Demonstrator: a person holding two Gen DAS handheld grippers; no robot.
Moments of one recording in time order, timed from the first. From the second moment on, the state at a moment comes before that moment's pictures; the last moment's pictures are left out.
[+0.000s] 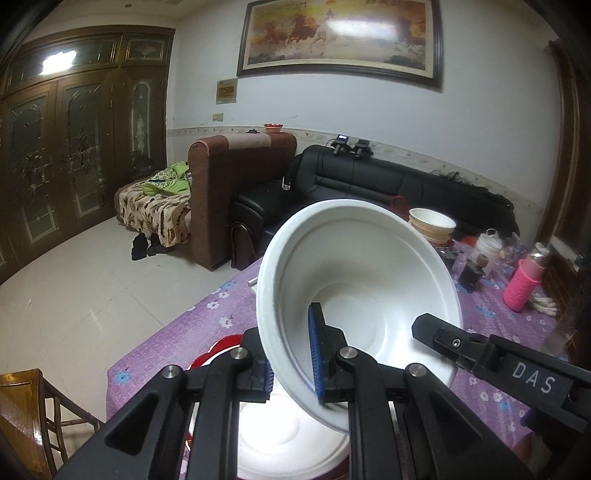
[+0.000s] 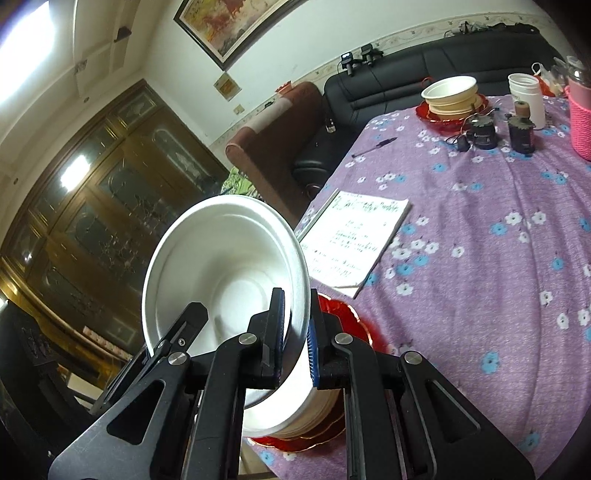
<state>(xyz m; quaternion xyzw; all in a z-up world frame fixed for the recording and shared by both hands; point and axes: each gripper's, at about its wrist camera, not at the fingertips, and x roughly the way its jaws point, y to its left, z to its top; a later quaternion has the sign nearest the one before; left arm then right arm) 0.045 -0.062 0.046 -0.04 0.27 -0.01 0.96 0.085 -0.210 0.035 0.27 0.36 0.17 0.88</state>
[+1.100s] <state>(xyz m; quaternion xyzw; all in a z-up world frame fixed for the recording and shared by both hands) 0.051 -0.033 0.008 -0.05 0.33 0.00 0.94 0.094 -0.174 -0.010 0.24 0.42 0.16 0.86</state>
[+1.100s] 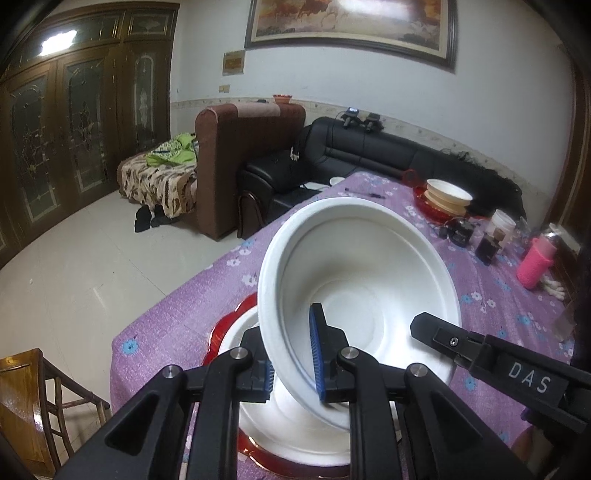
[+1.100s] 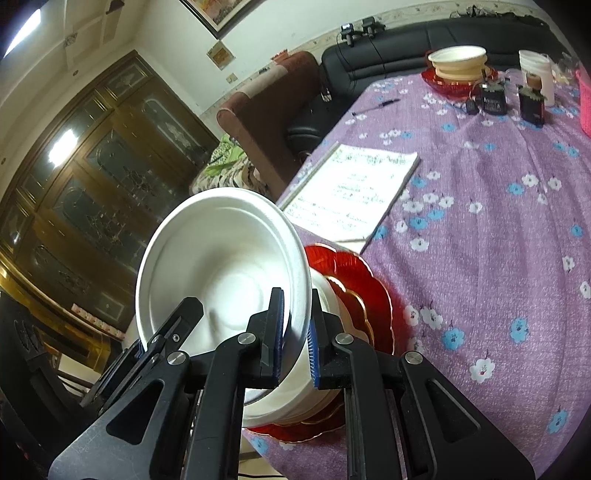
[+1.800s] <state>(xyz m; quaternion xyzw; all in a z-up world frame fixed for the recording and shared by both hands) 0.043 -0.021 0.014 -0.05 0.32 0.00 0.95 0.085 -0.204 -0.015 0.25 0.40 0.14 0.87</state>
